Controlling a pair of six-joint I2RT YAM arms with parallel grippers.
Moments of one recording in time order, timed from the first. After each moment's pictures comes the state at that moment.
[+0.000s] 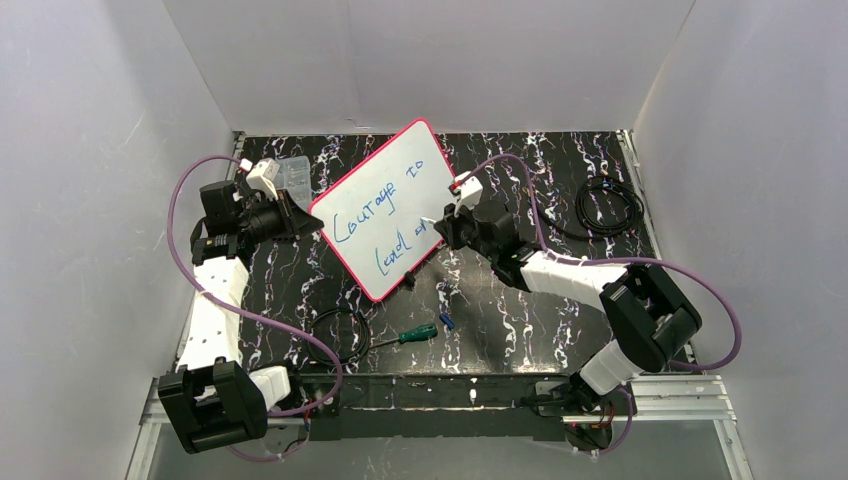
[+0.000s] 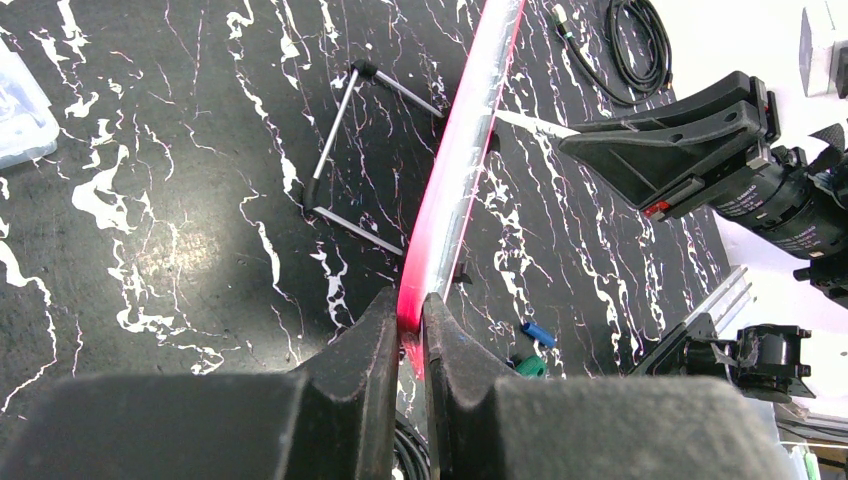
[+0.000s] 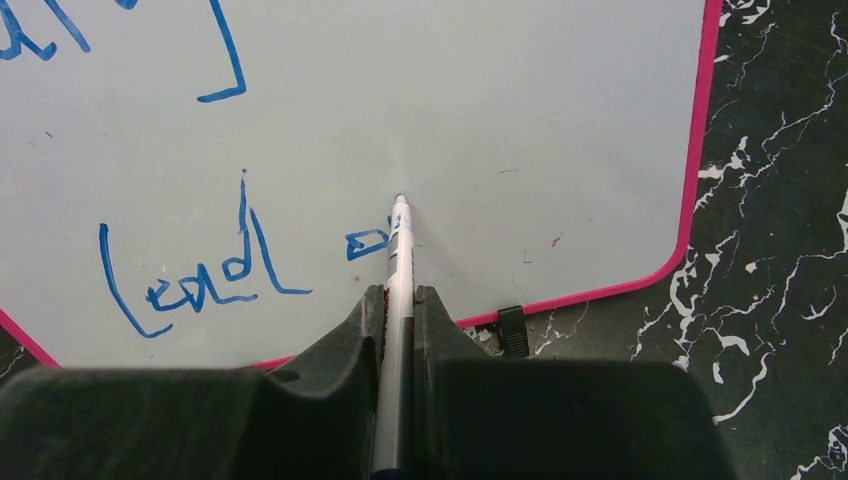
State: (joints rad) left arm 0.21 1.12 0.94 -0.47 0.82 -0.13; right arm 0.74 1.54 0.81 0.43 0.01 0.15
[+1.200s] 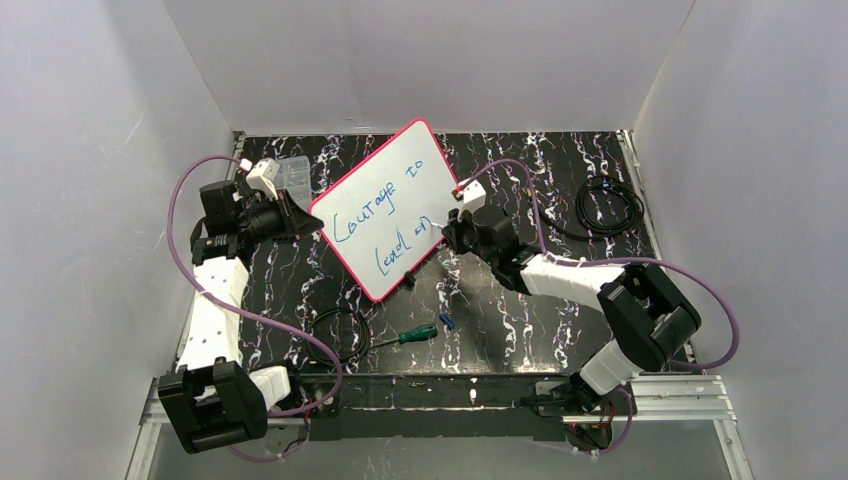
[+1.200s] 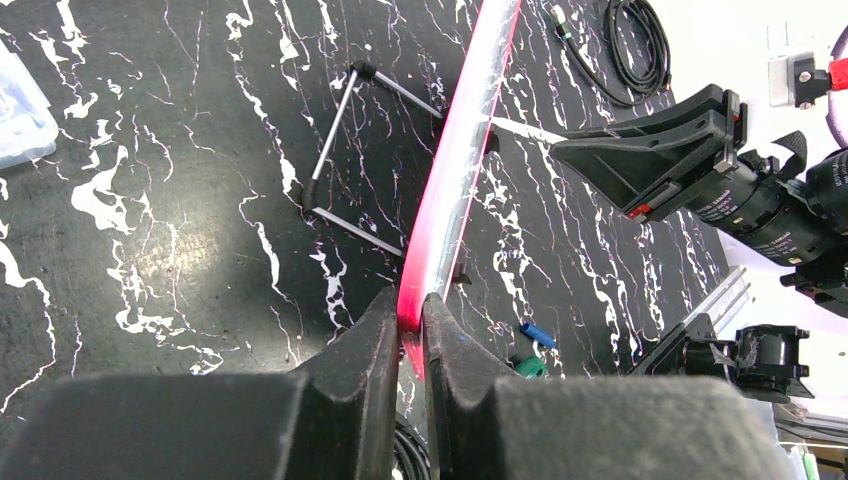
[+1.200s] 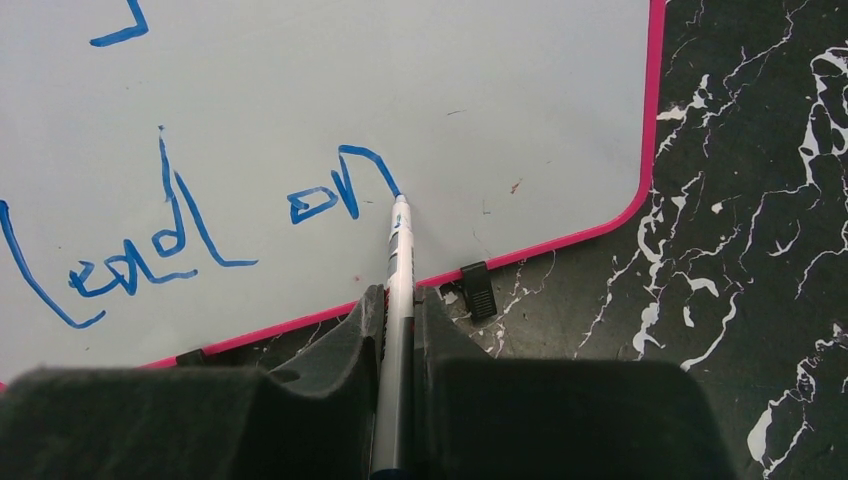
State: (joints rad) left arm 0.21 1.12 0.94 -0.47 0.82 -0.13; right arm 0.74 1.55 0.78 0.41 0.10 0.16
